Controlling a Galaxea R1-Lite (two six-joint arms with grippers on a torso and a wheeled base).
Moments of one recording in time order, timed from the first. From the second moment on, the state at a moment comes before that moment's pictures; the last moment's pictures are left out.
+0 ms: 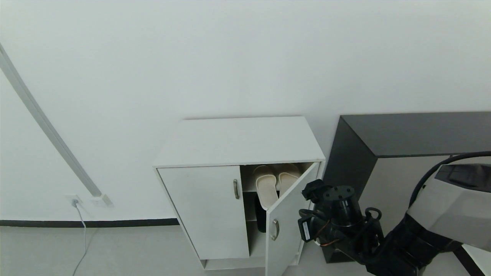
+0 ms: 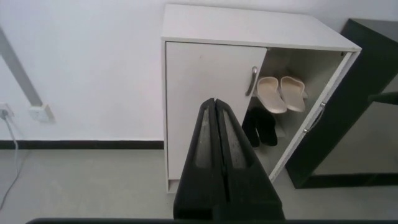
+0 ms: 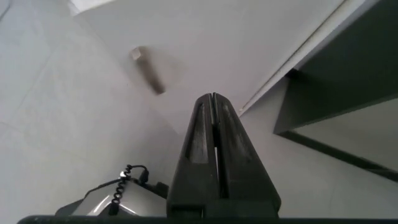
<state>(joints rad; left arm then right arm) 0.00 0.00 0.00 0.00 0.02 -0.08 0.69 2.12 -0.69 -0.97 -0.22 0.10</state>
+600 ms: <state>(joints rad) 0.00 0.00 0.00 0.00 0.02 -0.08 0.67 2.28 -0.90 -0.99 -0.16 0.10</state>
